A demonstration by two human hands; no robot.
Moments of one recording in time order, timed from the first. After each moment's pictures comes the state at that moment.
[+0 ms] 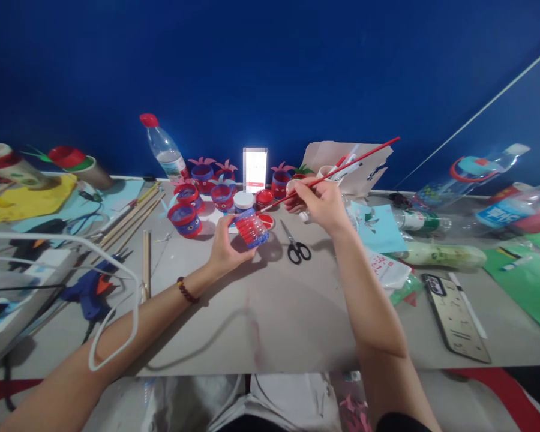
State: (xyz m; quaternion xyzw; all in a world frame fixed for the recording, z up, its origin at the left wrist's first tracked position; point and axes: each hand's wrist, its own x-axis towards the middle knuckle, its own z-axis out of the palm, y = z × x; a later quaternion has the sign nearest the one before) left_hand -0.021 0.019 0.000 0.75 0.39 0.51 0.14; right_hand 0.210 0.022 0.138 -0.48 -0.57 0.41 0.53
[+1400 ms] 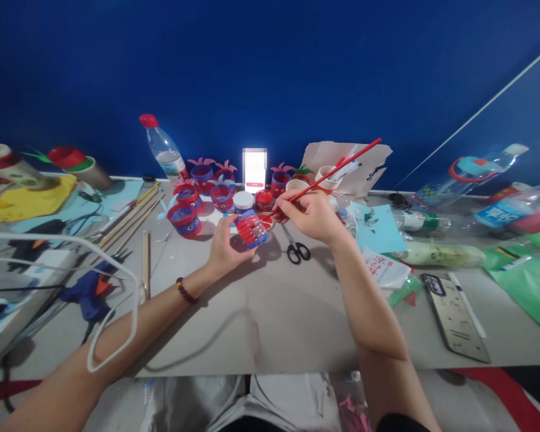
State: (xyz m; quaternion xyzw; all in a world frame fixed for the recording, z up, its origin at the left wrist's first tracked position) left_hand -0.022 0.020 0.001 0.76 0.40 0.50 0.11; right_hand 0.205 0.008 0.135 -0.45 -0.71 0.31 0.45
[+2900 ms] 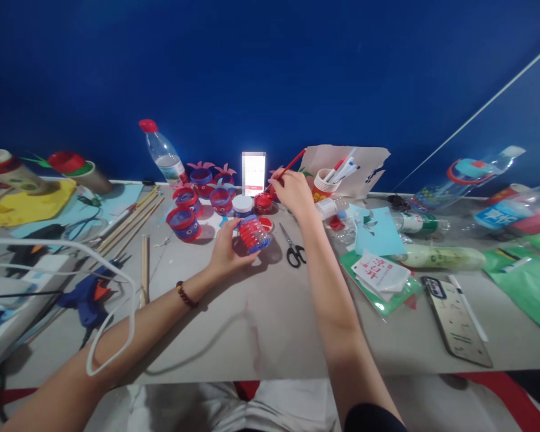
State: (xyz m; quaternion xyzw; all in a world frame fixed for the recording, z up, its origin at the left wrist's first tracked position) left_hand -0.020 0.024 -0.002 0.77 0.40 0.48 0.14; right_hand 0.189 0.098 0.117 -0.58 -0.73 0.06 0.37
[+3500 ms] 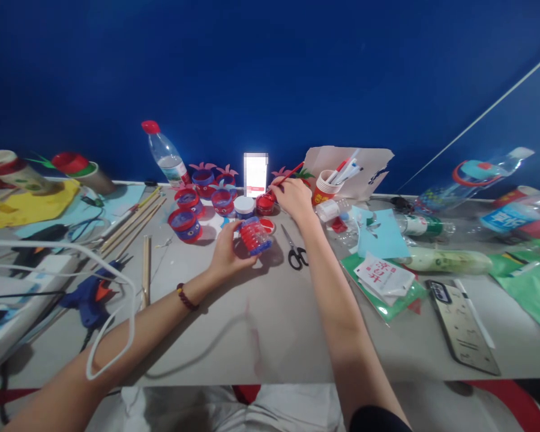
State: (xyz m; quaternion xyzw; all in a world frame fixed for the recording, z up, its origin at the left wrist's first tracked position) left_hand -0.020 0.024 -0.002 0.77 0.41 0.47 0.14; right_hand 0.188 0.105 0.100 -0.63 -0.71 0.05 0.30
